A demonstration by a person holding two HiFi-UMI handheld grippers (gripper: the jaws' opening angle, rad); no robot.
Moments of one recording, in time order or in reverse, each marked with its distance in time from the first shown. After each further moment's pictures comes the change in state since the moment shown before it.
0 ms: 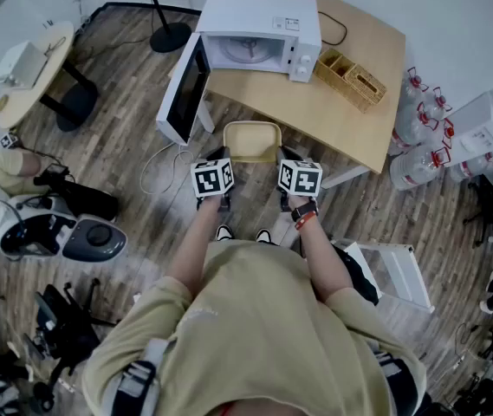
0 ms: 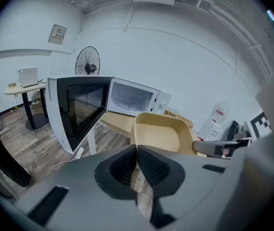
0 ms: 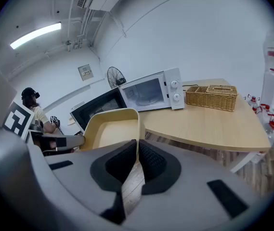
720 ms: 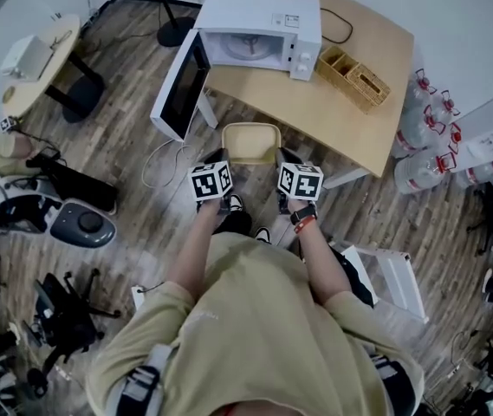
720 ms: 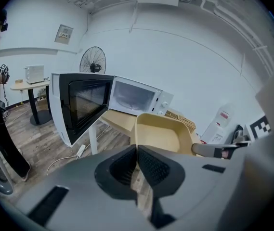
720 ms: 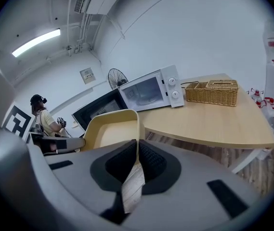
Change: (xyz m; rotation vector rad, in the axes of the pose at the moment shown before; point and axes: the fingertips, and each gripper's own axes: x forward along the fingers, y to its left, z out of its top) left arm 0.000 -0.021 -0.013 -0.049 -0.013 0.039; right arm -0.006 -0.023 -0.011 0.038 0.006 0.054
